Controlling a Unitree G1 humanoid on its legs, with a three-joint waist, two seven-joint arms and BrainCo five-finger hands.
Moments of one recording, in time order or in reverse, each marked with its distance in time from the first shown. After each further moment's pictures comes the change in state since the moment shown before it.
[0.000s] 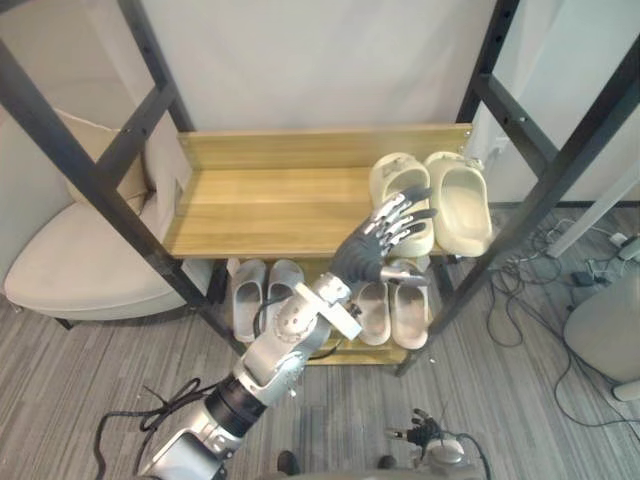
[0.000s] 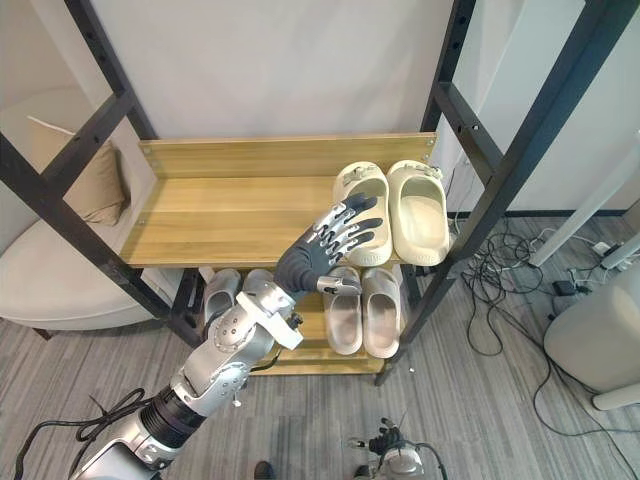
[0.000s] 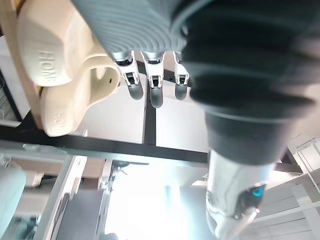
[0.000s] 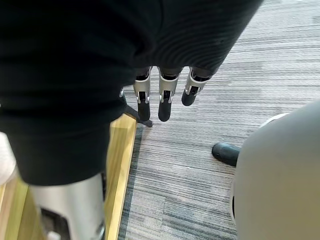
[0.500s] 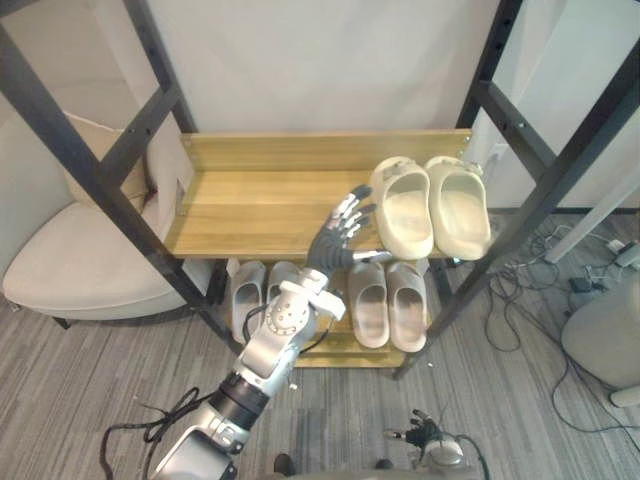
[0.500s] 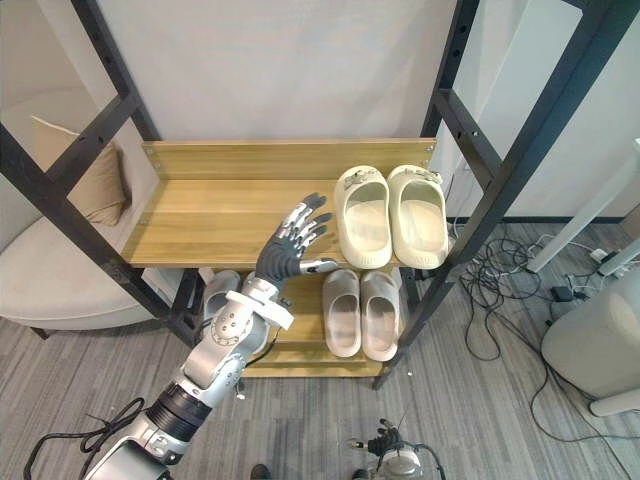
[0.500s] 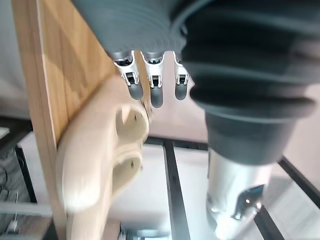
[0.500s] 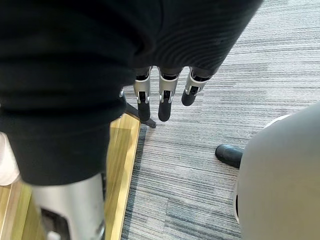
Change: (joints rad) left arm 0.005 -0.064 0.179 0.232 0.138 -0.005 0.155; right arm 0.028 0.016 -0.007 -0.038 0.007 -0.001 -0.010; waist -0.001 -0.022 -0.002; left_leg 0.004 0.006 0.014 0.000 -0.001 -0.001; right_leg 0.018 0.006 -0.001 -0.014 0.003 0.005
